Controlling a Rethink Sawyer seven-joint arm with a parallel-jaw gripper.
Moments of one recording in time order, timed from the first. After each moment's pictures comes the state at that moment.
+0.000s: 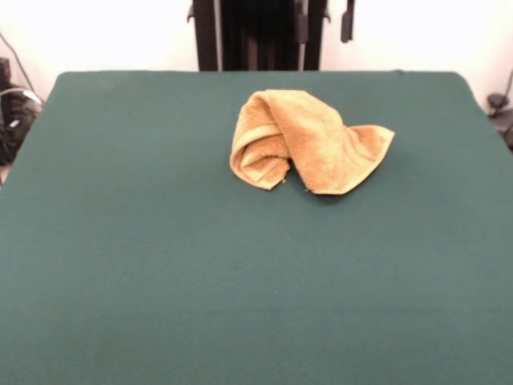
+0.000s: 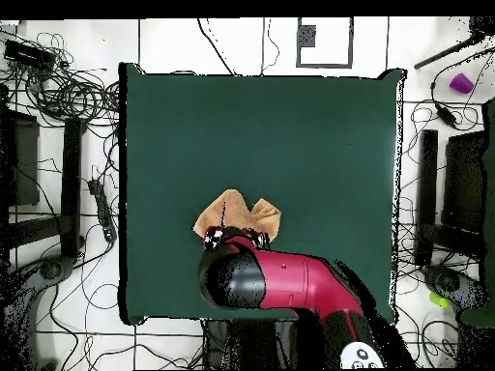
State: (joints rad) arm -0.31 -0.98 0.19 2.08 -0.12 0.37 1.80
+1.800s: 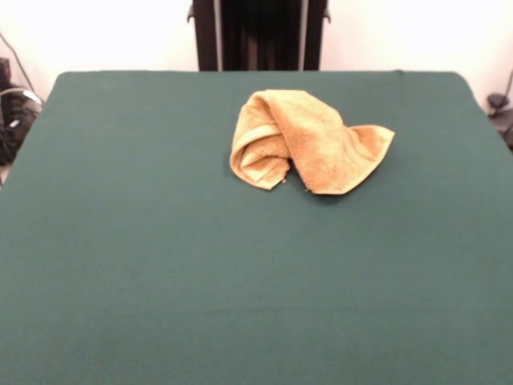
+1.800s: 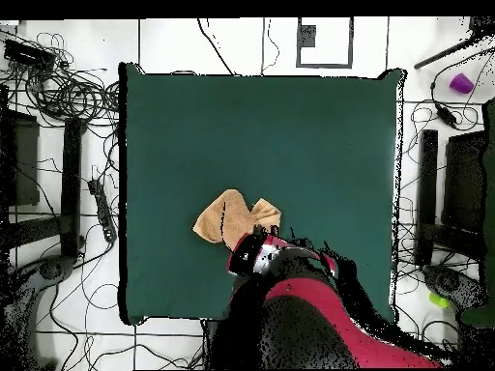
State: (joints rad) arm -0.29 -1.45 0.00 1.88 0.04 0.87 1.80
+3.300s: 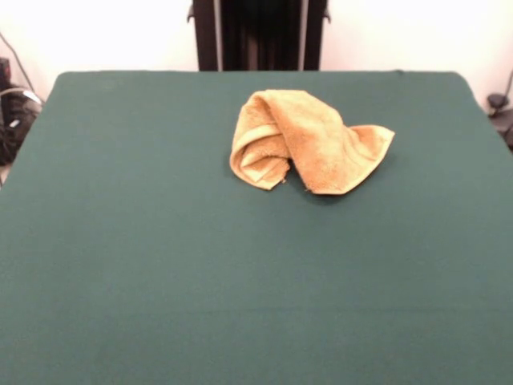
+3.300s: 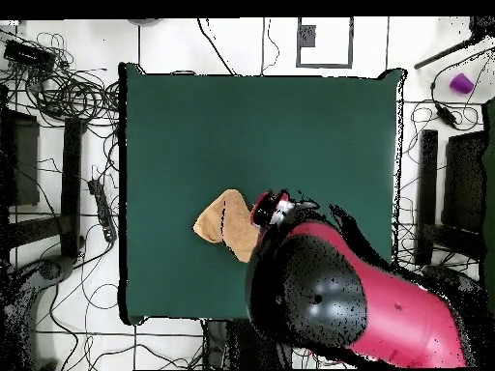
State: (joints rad) arm -0.31 -1.24 0.01 1.86 0.06 0.64 1.80
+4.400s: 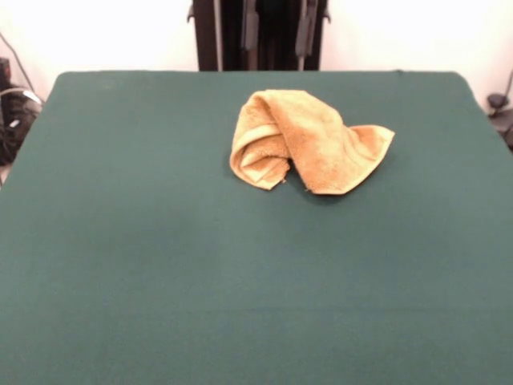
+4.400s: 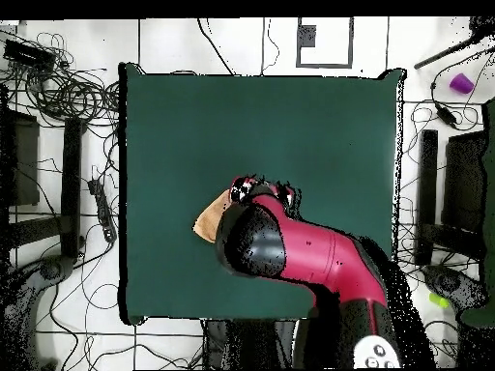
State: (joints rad) arm -0.21 -0.91 0.00 1.85 -0.03 0.27 1.80
